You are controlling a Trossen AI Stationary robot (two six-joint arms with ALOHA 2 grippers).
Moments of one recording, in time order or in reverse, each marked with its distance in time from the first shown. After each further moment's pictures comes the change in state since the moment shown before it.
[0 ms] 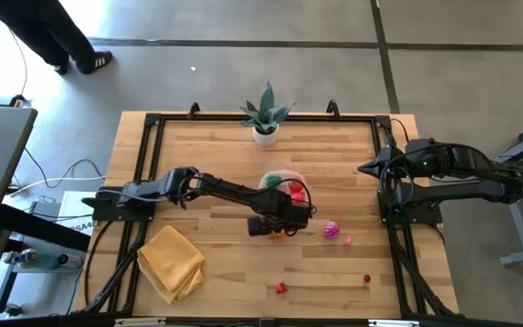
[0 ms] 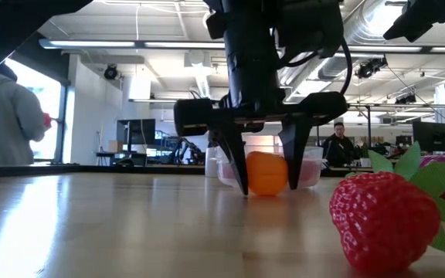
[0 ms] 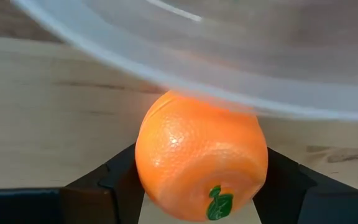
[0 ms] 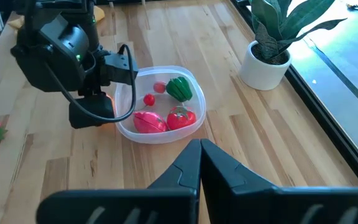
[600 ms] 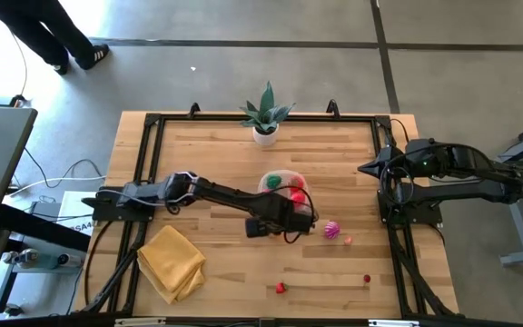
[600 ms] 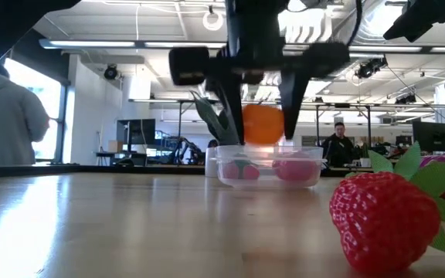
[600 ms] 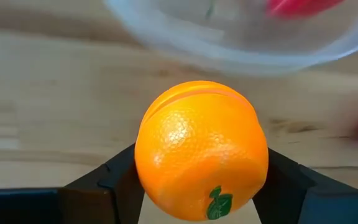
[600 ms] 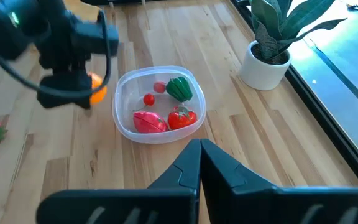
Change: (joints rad) left arm -0.051 0.004 0.241 -0.272 -0.176 -0.042; right arm 0.000 0.000 0.000 0.000 0.000 0.000
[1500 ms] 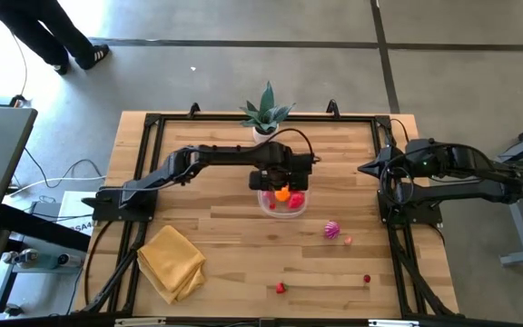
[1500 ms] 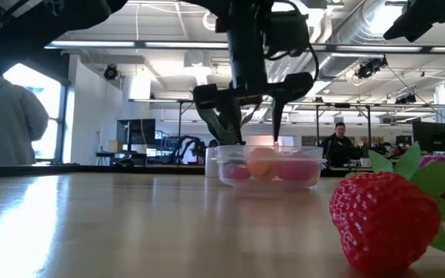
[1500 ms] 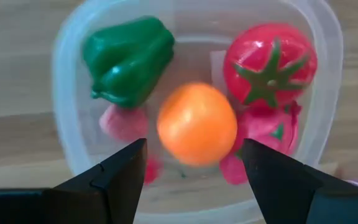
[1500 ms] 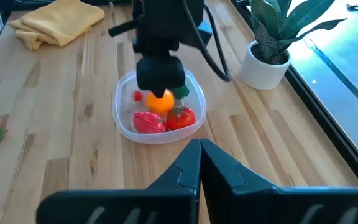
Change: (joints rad) left arm 0.298 -0.014 -0.011 0.024 0.129 0.469; right arm 0.000 0.000 0.000 0.000 0.000 0.000
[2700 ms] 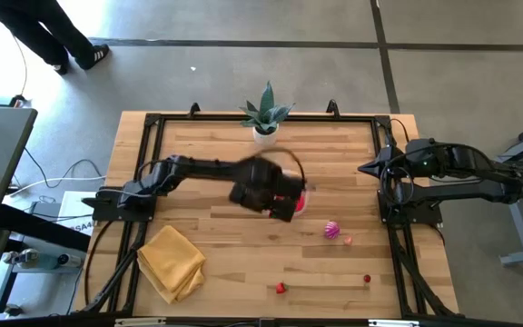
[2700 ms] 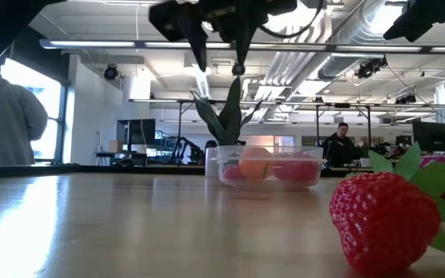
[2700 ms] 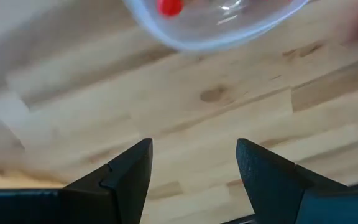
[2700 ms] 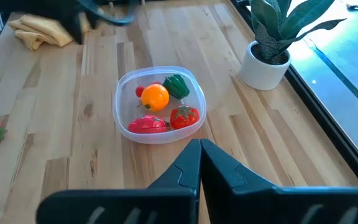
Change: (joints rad) left arm -0.212 -0.142 0.099 -0.325 0.056 0.081; right arm 0.000 0.000 0.000 0.000 0.000 0.000
